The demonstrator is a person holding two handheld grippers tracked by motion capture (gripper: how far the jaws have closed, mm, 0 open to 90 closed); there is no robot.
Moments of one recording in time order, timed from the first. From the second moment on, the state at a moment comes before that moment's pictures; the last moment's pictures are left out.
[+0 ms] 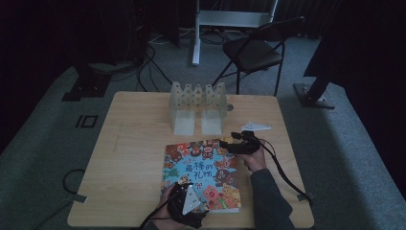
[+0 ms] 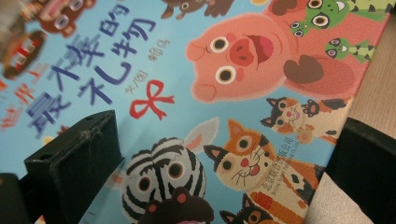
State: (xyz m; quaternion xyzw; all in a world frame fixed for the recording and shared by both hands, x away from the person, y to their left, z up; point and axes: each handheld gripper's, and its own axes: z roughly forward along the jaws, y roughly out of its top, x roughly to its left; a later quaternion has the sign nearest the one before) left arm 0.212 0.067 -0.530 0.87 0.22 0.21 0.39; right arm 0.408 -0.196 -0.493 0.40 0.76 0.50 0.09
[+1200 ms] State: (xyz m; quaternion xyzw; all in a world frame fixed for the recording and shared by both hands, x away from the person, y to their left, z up) left arm 0.205 0.101 -0.519 0.84 0.26 0.20 0.43; right arm 0.396 -0.196 -0.480 0.38 0.74 0.55 0.01
